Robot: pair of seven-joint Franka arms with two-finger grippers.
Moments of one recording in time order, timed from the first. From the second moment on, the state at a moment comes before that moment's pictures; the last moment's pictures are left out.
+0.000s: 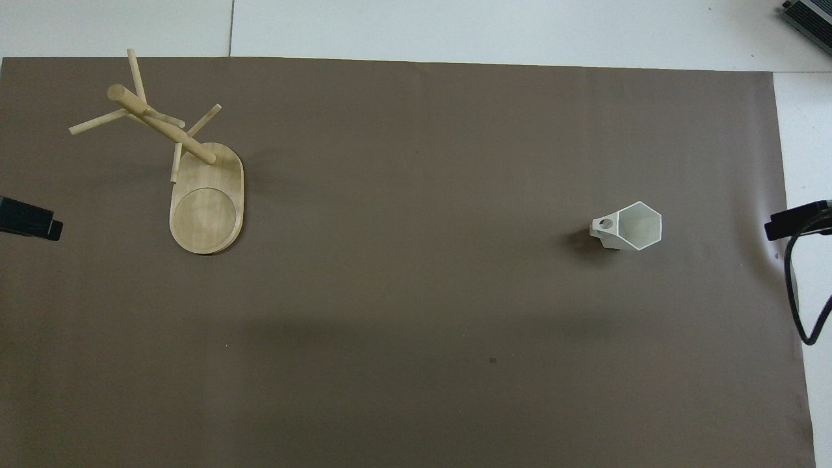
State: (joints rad) left arm -0.01 -0.03 -0.01 -1.51 -0.01 1.44 0.16; right arm -0.03 -0.02 -0.07 -1.56 -0.07 1.51 -0.20
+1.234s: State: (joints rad) left arm -0.01 -0.04 -0.01 -1.52 -0.01 1.44 0.16; right arm -0.10 -0.02 0.01 -1.56 -0.07 1.51 -0.21
